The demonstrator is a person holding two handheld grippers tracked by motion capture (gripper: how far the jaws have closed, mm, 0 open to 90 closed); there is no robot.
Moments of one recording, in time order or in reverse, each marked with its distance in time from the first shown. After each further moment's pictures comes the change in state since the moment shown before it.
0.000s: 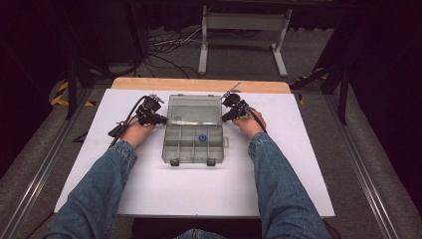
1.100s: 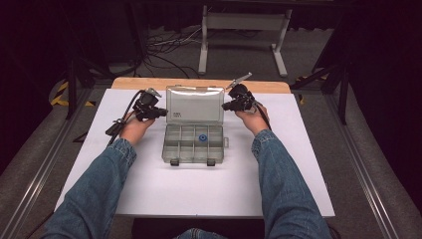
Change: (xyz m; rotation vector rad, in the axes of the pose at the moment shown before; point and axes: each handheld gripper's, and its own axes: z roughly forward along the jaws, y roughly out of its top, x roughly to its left) left arm -0.007 0.008 -0.027 -0.124 0.049 0.019; right arm -0.001 0.006 -0.042 -0.201 -0.038 -0.006
